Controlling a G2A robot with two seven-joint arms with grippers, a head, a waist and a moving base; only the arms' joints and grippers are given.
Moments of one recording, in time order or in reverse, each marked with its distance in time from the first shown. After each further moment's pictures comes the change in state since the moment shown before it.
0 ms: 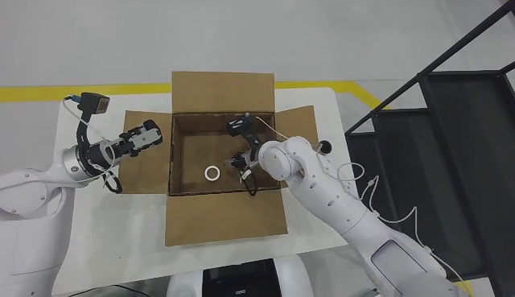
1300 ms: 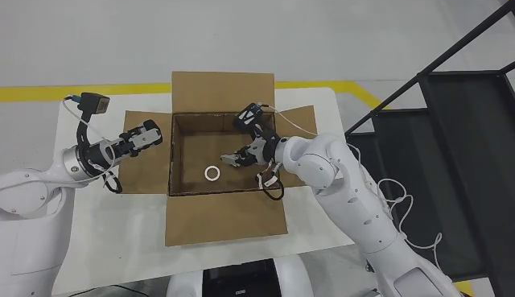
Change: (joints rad) left arm 0.000 0.000 0.000 0.000 0.000 0.000 0.000; right arm -0.187 0.075 0.241 -0.401 0.041 -0.353 -0.031
